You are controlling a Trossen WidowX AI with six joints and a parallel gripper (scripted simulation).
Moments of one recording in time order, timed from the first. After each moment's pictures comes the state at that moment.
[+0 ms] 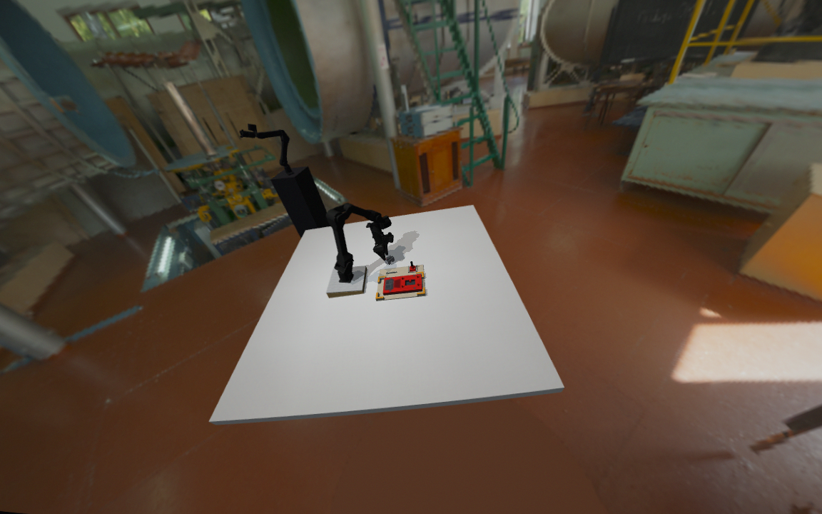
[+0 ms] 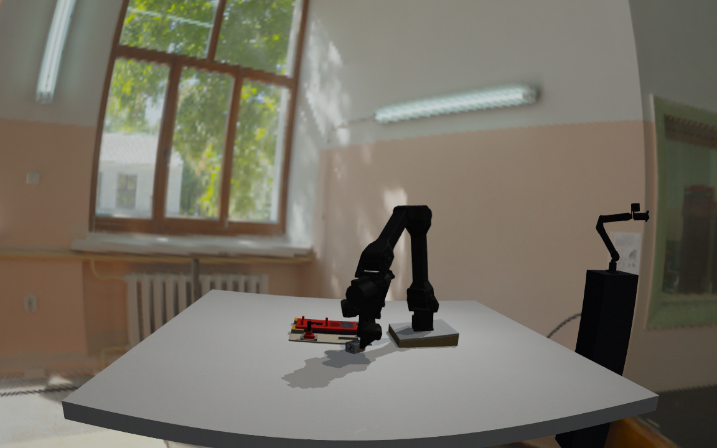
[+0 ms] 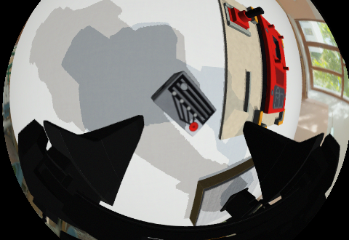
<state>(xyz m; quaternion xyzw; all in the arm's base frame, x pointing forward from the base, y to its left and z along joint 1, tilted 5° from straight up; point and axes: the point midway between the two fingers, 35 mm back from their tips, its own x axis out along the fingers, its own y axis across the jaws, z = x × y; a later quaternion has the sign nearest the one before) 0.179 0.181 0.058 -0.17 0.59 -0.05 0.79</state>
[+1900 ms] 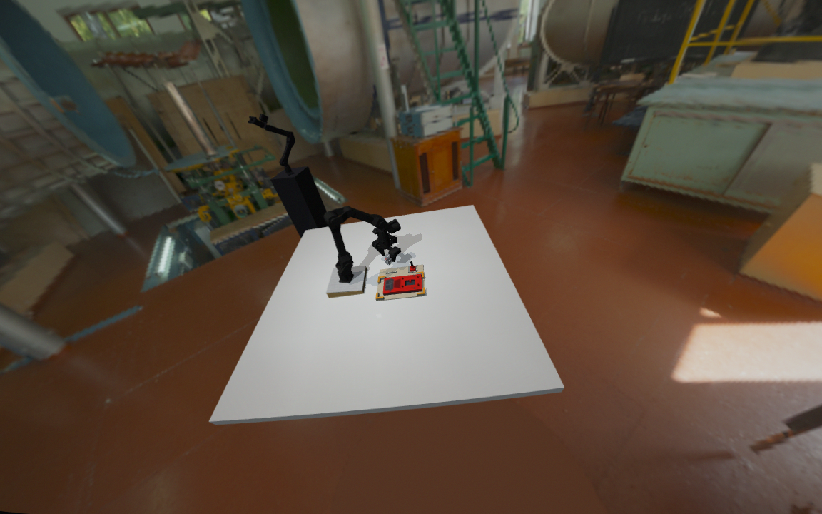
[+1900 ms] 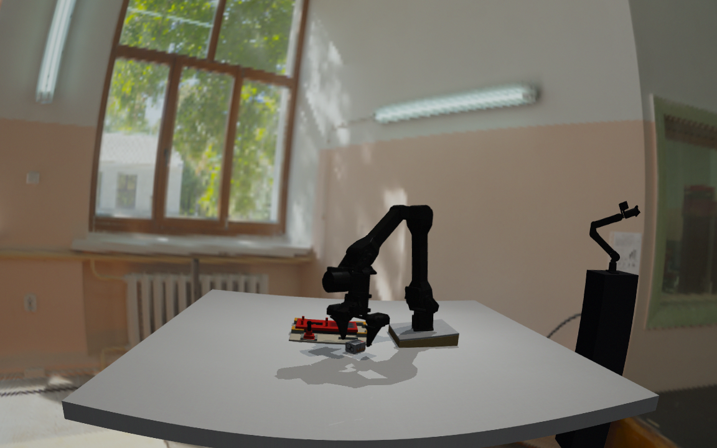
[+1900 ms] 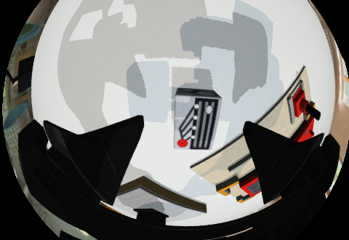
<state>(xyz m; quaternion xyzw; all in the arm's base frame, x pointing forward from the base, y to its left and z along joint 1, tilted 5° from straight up) 0.202 0.176 0.050 -0.34 0.59 0.33 0.66</state>
